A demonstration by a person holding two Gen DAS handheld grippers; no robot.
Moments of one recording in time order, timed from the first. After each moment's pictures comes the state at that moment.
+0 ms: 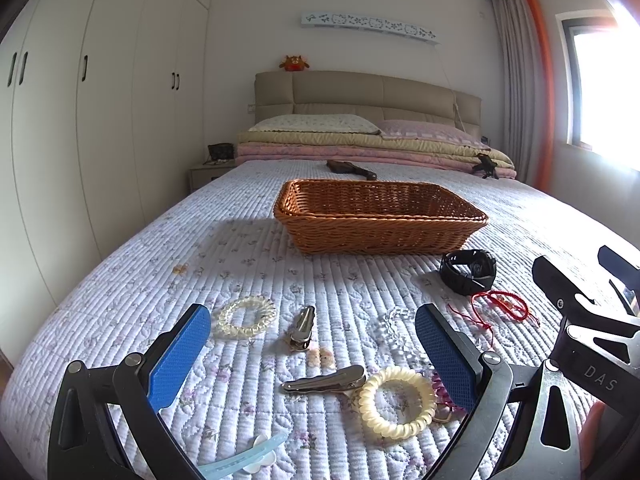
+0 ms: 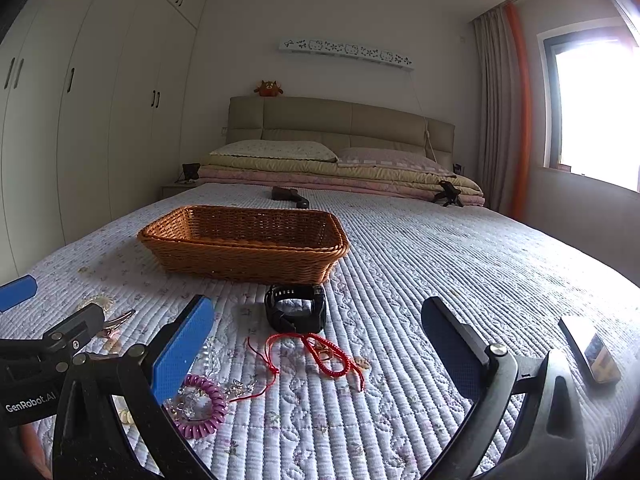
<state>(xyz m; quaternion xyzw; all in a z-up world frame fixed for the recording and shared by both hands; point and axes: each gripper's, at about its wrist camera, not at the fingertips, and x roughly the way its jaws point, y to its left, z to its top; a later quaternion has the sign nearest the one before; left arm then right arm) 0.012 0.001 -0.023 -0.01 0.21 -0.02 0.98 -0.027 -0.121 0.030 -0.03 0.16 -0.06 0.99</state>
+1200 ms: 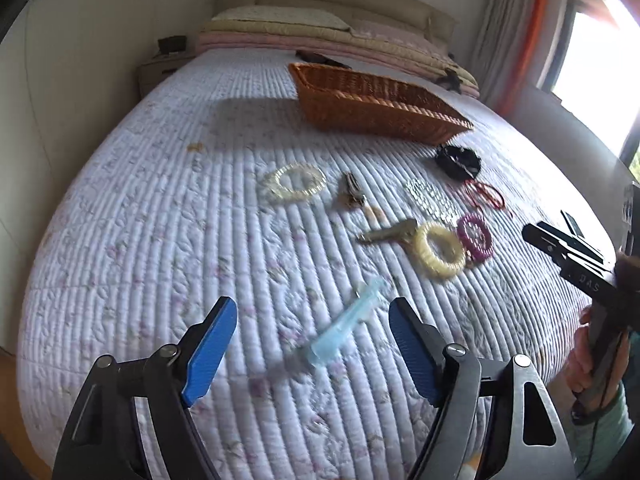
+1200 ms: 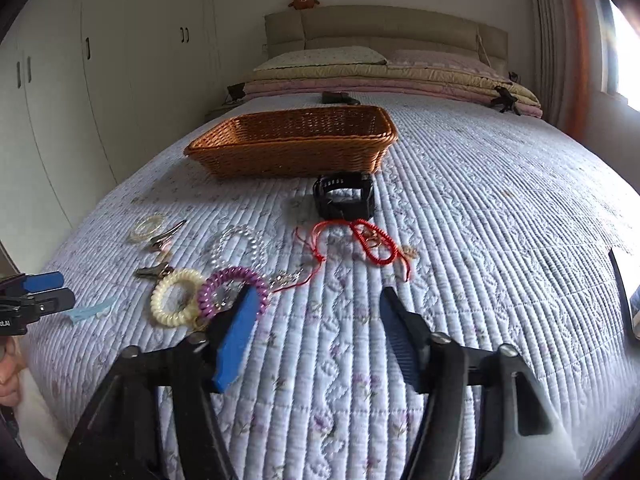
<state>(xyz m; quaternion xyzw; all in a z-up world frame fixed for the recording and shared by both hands) -0.006 0.104 -0.042 -0.03 0.42 -0.14 0.90 -0.030 -0.130 0.003 0.02 0.36 0.06 0.93</state>
